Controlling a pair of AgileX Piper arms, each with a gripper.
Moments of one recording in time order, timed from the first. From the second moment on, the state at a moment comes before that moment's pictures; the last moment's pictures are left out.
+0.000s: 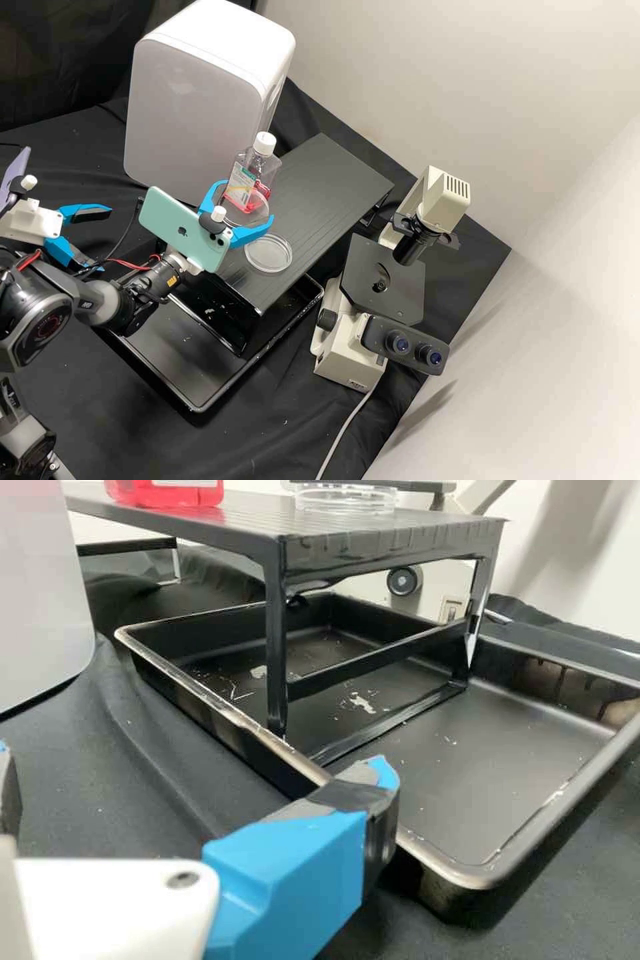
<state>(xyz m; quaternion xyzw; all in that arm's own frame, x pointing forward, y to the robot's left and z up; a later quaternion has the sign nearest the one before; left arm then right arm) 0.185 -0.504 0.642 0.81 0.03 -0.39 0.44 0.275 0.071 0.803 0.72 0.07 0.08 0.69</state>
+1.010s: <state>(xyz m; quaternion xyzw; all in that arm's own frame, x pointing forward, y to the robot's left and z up) 0.183 -0.506 0.641 0.81 0.03 -0.39 0.44 0.283 0.048 0.785 0.70 0.05 0.03 0.71</state>
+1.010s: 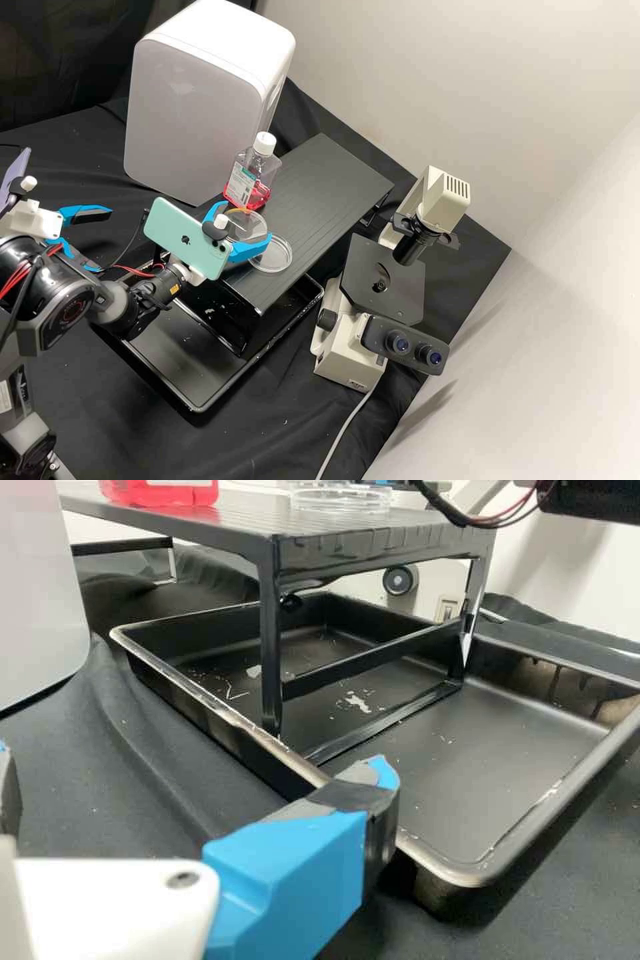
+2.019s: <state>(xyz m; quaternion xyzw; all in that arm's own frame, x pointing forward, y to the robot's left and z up) 0.183 -0.505 0.640 0.81 0.03 -0.39 0.44 0.282 0.054 0.780 0.70 0.06 0.03 0.71</state>
